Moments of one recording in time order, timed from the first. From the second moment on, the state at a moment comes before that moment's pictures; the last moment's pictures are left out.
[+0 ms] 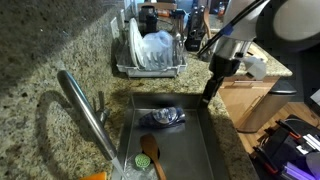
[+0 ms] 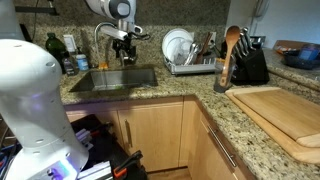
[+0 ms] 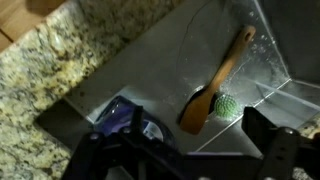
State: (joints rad) arm 0.26 -0.07 0.26 -2.32 0.30 2.28 -0.01
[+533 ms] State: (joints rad) arm 0.30 0.11 0.30 -2.19 -0.05 2.49 0.26
